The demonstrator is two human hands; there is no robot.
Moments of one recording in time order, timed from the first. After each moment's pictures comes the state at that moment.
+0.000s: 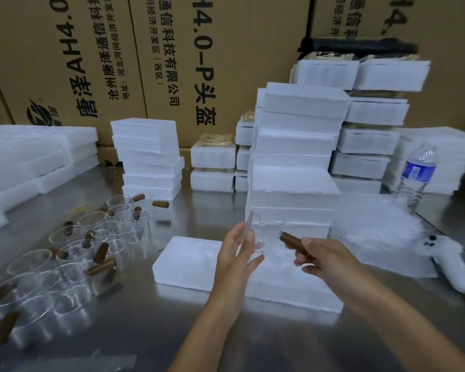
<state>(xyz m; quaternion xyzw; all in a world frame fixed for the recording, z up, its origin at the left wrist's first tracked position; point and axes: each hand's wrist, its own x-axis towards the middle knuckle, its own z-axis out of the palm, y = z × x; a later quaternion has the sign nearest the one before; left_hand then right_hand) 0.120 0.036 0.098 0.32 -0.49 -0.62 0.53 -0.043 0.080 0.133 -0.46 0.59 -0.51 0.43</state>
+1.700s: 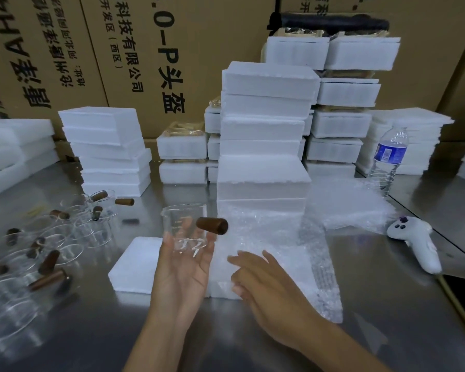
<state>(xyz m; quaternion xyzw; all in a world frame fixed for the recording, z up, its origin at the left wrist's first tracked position) 0.133 0.026 0.092 0.11 -0.22 -0.76 0.60 -0.025 0.088 0.074 -0.81 0.53 -0.25 -0.03</state>
